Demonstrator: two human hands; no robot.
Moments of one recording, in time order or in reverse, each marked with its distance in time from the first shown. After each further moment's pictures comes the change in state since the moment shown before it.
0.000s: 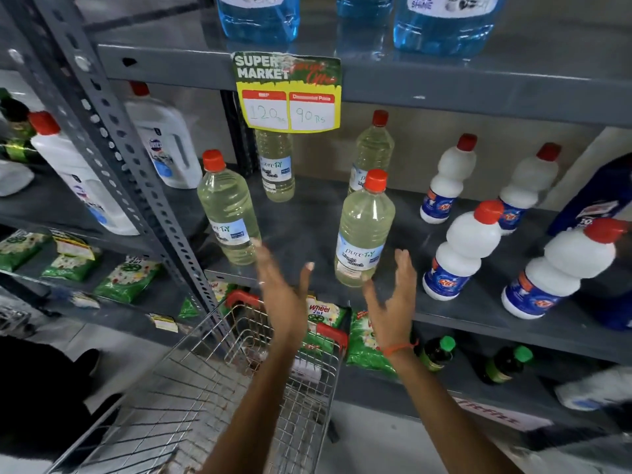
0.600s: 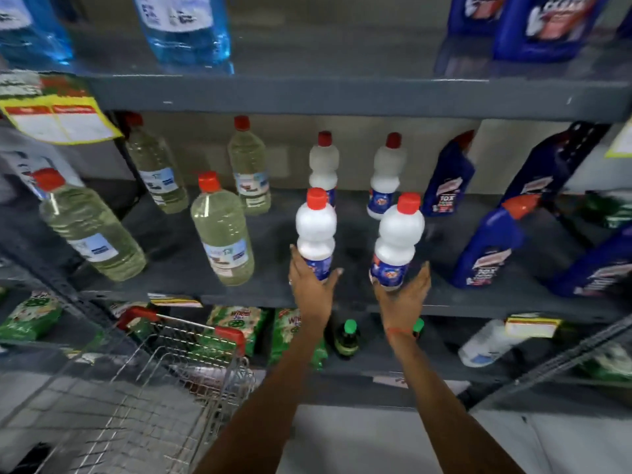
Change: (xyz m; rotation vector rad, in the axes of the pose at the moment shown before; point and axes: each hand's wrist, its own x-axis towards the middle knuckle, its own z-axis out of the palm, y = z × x) left_hand -0.111 0.078 0.211 0.020 -0.258 -0.091; right_hand 0.057 0.092 -0.204 -0.200 0.306 0.287
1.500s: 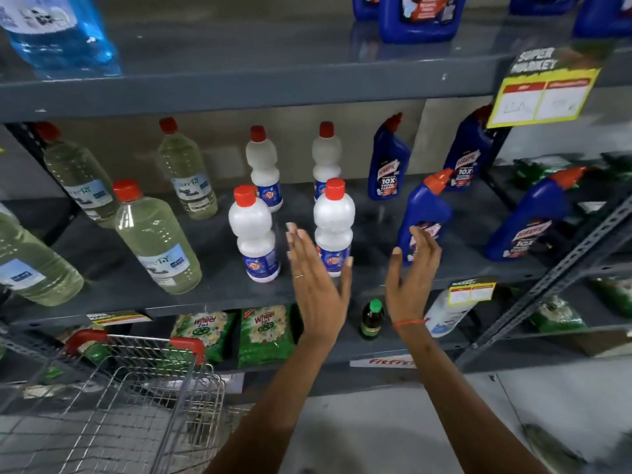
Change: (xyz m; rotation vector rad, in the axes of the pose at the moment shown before) left_hand -0.075 0.051 0.055 0.232 0.077 0.591; right_hand 0.027 -0.012 -0.102 -0.026 0.205 -0.391
